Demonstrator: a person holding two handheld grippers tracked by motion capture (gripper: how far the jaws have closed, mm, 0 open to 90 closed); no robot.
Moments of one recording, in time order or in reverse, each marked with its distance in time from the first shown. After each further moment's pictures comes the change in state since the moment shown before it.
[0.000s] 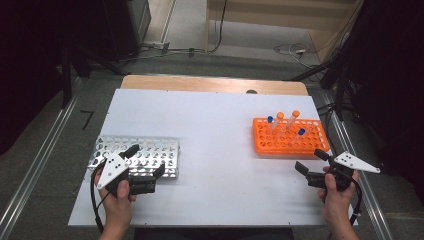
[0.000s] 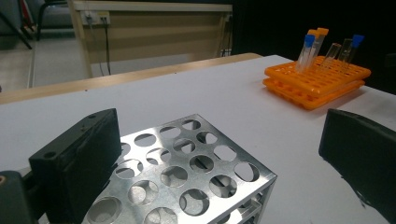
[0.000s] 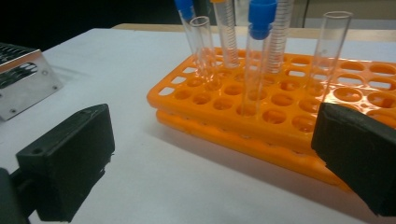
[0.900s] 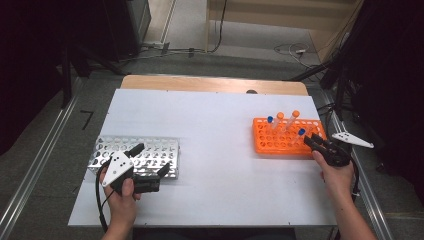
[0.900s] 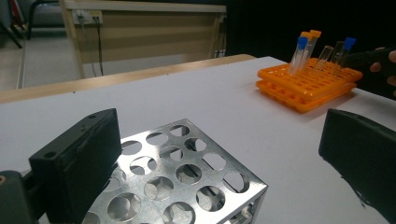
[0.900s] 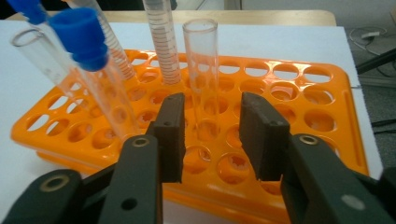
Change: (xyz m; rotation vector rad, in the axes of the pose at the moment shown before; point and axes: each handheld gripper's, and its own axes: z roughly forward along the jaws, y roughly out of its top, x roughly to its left) left arm -0.004 0.001 0.008 0.002 -0.027 -0.009; right arm -0.048 0.024 0.041 0.094 -0.223 0.070
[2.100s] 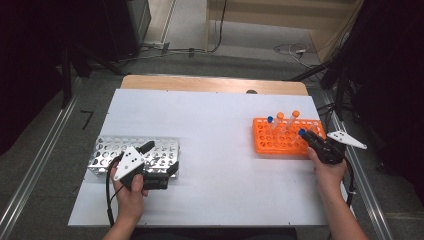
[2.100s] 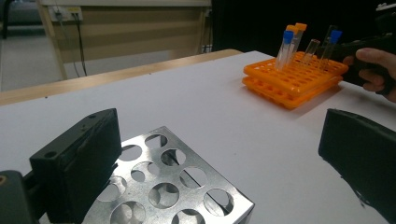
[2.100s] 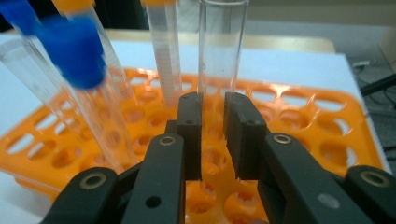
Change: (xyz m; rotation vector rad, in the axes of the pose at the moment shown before) left arm -0.007 0.004 0.020 0.020 -0.057 0.022; right arm 0.005 -0.002 0.011 -0.121 -0.014 -0.042
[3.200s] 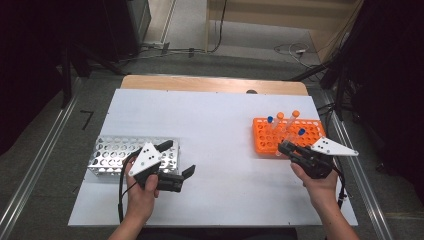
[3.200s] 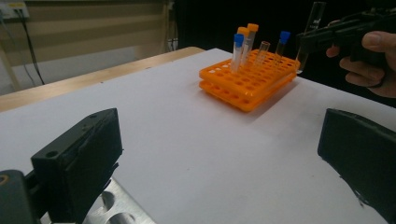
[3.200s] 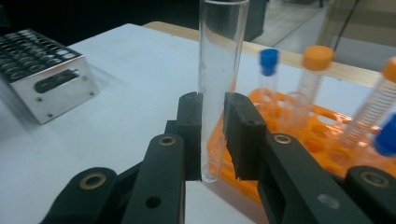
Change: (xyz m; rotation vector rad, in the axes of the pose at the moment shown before) left arm -0.030 0.027 0.022 0.049 -0.143 0.032; right arm 0.094 0.027 -0.043 0.034 0.340 -0.173
